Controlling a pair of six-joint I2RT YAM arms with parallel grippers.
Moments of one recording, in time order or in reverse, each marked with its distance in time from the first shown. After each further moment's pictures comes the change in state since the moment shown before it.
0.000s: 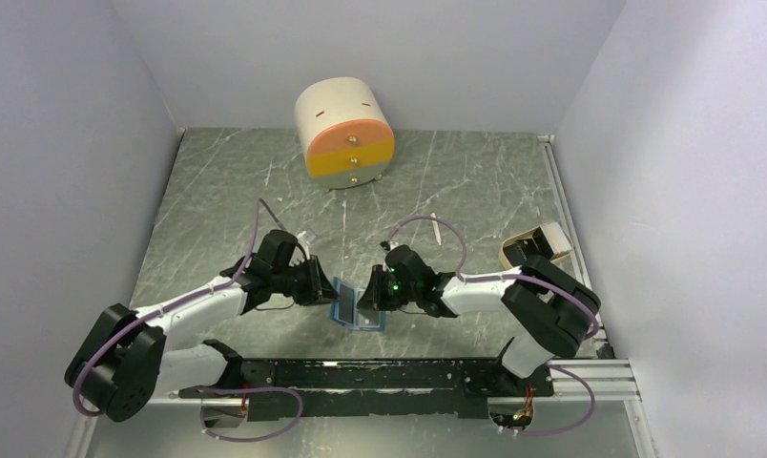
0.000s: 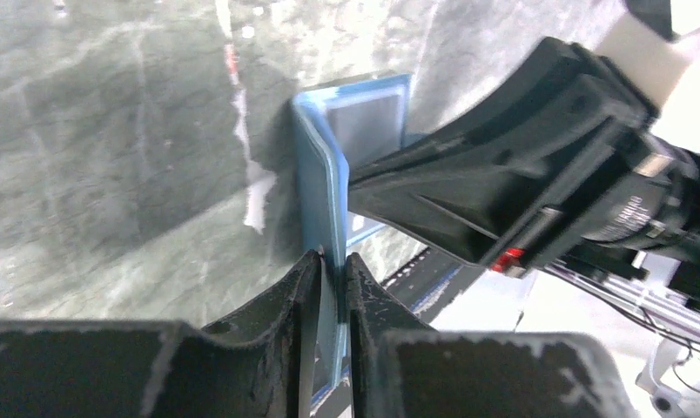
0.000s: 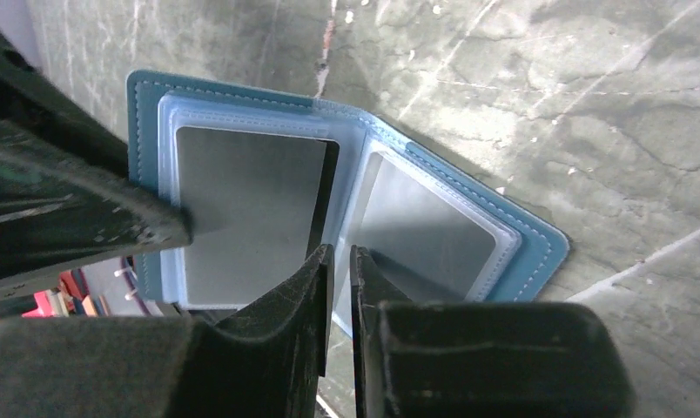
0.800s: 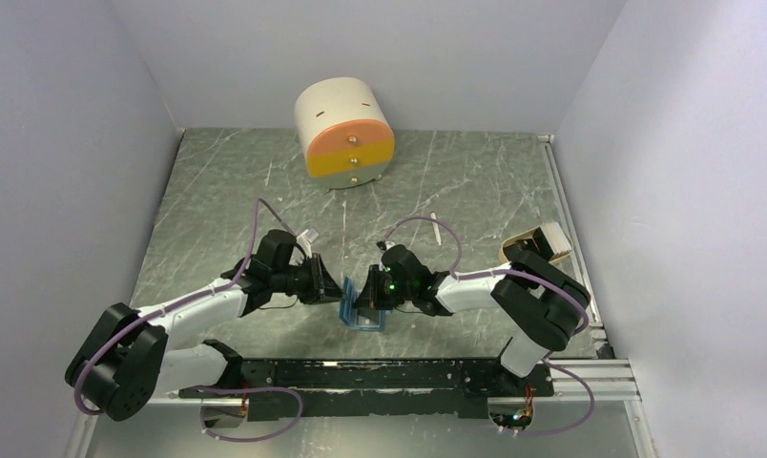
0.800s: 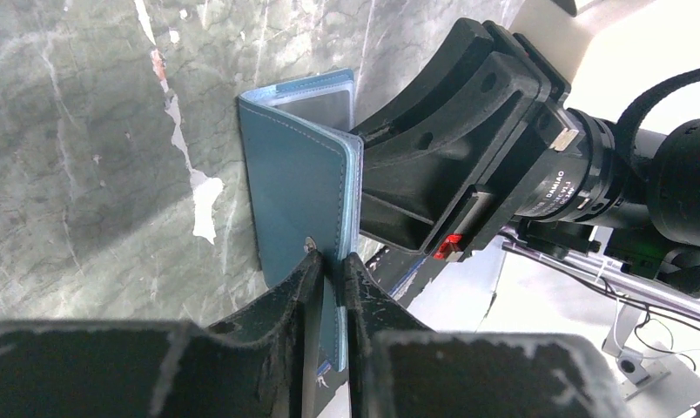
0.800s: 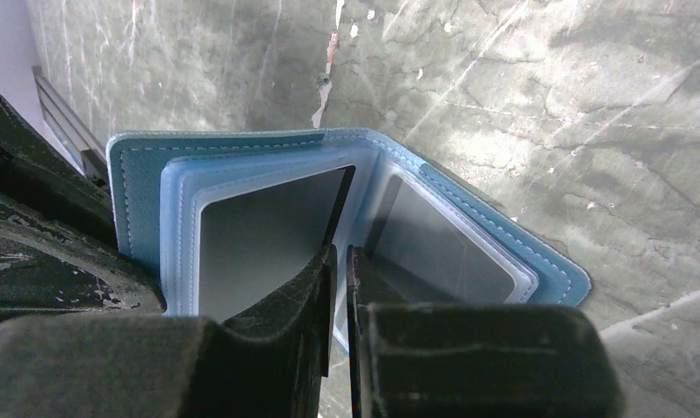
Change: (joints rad) left arm -0.001 0.005 -0.028 0.132 0.097 -0.035; right arm 0.002 0.062 0.021 0.035 -0.001 -0.004
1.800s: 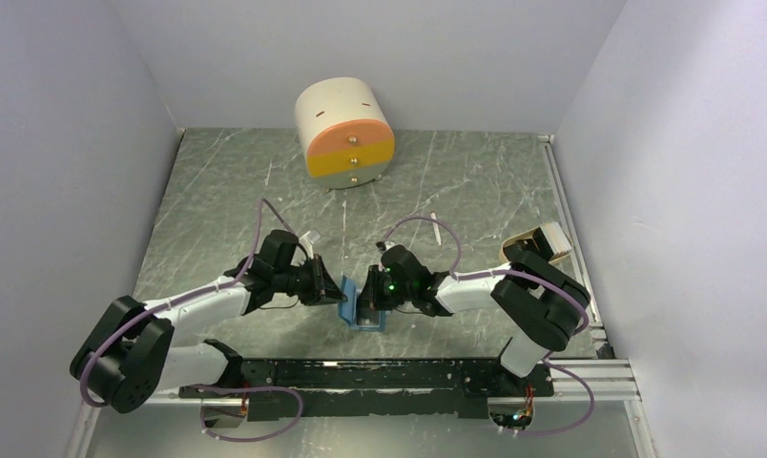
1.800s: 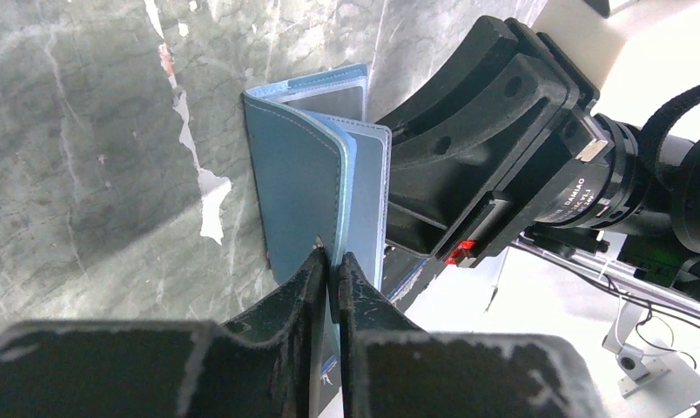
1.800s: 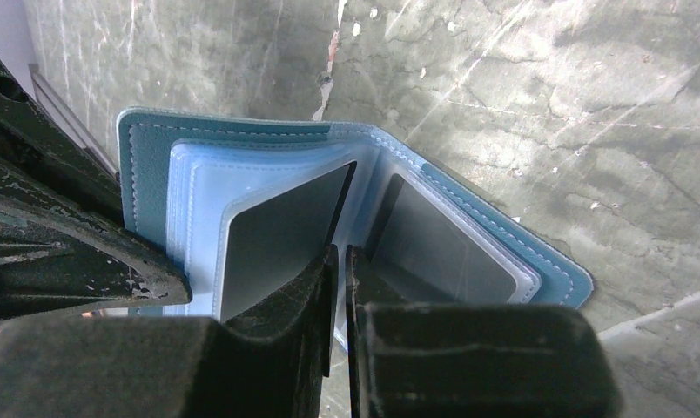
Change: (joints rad) left arm 0.000 0.036 0.003 -0.003 0.004 0.009; right arm 0.005 0.000 0.000 0.000 0.001 -0.005
